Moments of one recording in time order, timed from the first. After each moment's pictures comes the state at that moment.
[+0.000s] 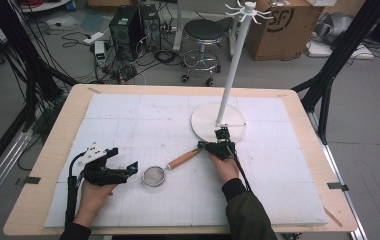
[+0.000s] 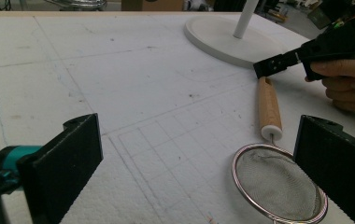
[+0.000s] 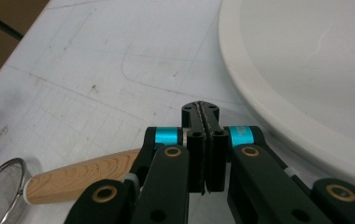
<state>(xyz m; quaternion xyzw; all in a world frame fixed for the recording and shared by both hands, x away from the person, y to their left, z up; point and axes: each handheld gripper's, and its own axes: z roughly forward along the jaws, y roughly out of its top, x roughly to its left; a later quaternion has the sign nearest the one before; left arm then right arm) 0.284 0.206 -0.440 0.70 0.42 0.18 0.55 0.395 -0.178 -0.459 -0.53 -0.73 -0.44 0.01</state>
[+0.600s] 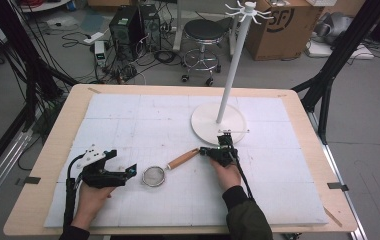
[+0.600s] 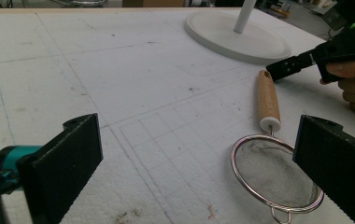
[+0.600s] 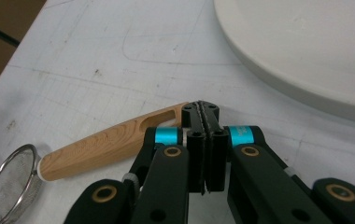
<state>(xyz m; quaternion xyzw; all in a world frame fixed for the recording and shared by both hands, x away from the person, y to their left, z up) 0.278 0.208 -0.440 0.71 0.42 0.18 0.54 0.374 -0.182 -0.461 -0.55 -0.71 -0.43 0.02</state>
